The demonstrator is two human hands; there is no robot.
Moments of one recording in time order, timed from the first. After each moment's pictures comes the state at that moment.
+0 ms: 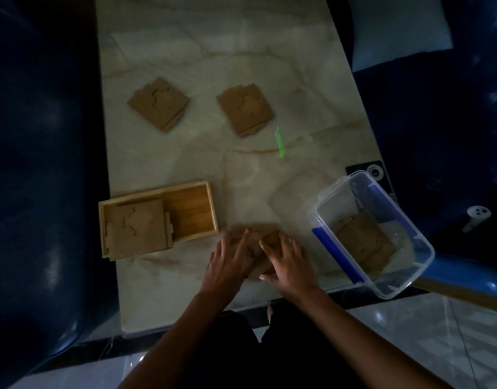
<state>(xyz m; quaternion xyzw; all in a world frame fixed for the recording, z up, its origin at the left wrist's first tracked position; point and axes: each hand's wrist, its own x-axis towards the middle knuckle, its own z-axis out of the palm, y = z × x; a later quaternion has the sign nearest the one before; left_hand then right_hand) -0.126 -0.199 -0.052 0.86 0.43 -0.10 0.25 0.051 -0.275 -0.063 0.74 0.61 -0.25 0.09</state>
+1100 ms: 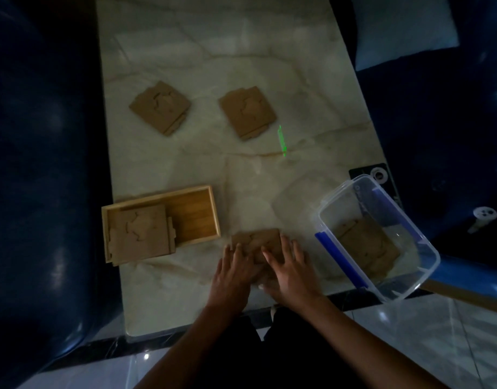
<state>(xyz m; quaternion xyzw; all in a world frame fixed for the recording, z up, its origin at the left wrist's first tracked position) -0.120 -0.214 -0.048 0.86 0.40 -0.17 0.25 0.048 -0.278 -0.057 0.74 0.62 -0.23 0.09</state>
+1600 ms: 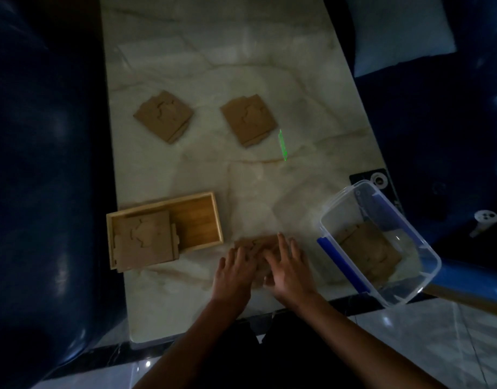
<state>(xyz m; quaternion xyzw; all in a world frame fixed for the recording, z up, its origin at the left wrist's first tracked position) -0.105 -0.193 -0.030 0.87 0.41 -0.18 0.21 0.040 -0.256 -0.049 0.76 0.60 -0.26 0.07</state>
